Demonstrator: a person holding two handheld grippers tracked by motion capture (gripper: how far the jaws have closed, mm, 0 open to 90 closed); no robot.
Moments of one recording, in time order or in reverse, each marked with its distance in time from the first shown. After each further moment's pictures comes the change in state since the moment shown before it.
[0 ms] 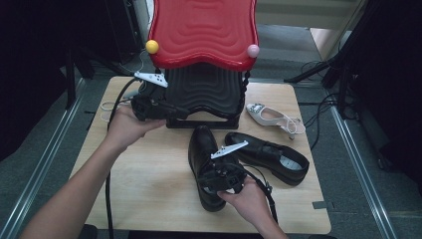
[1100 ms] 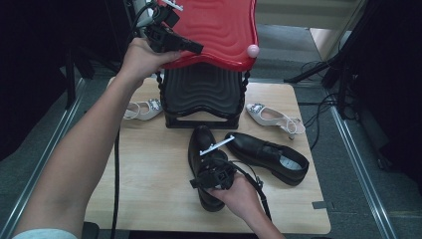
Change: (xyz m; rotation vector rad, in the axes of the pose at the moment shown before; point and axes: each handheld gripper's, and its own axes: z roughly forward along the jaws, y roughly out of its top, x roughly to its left) left arm 0.048 0.135 -0.013 -0.067 0.119 0.035; right arm 0.007 0.019 0.019 0.114 -0.011 0.042
